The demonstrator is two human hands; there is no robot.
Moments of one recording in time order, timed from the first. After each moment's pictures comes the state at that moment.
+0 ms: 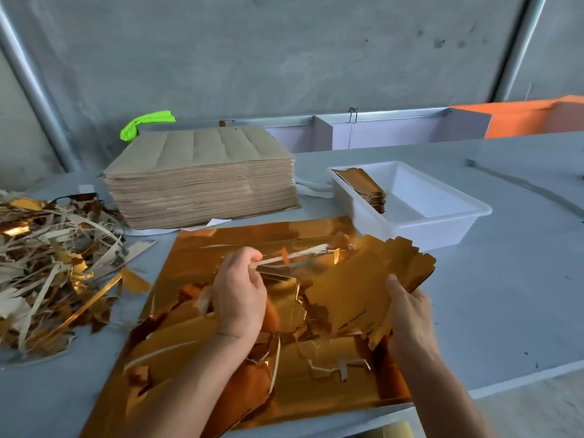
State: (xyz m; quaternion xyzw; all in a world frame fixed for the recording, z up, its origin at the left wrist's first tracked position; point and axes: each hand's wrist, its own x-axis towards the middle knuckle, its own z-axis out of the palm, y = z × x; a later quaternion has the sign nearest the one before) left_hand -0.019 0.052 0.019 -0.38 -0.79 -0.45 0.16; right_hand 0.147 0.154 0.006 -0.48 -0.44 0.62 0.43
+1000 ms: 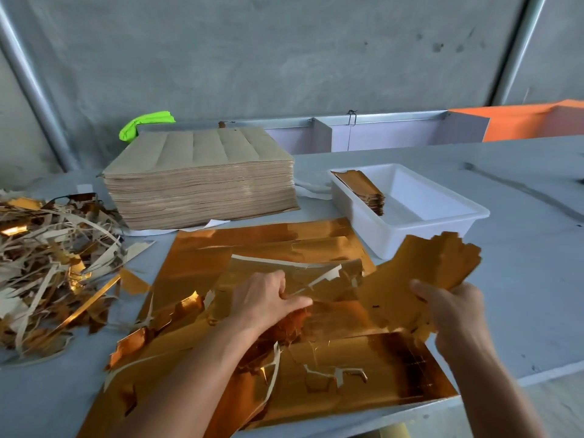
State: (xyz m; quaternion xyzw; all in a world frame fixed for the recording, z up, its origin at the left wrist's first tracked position) left_hand -0.037 0.086 -0.009 -0.52 -0.84 -0.18 0.00; right_hand 0.191 0.177 0.030 -0.53 -0.51 0.51 0.44
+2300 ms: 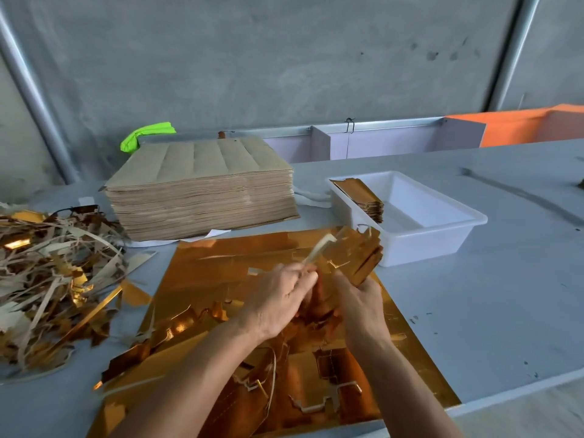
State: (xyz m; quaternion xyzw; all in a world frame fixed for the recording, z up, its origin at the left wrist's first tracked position) left_hand -0.015 0.073 0.032 -0.60 -0.71 -0.36 -0.10; right_hand 0.104 0.142 0.019 -0.37 -0.56 0.61 0.42
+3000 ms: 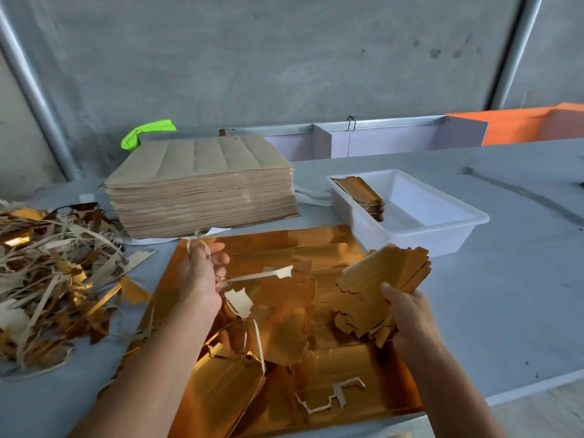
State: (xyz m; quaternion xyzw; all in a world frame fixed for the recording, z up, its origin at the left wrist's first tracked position) left_hand -0.085 0.064 0.038 -0.04 -0.61 -0.76 -0.21; right_hand 0.150 0.176 0.013 -0.47 -0.42 0.67 0.39
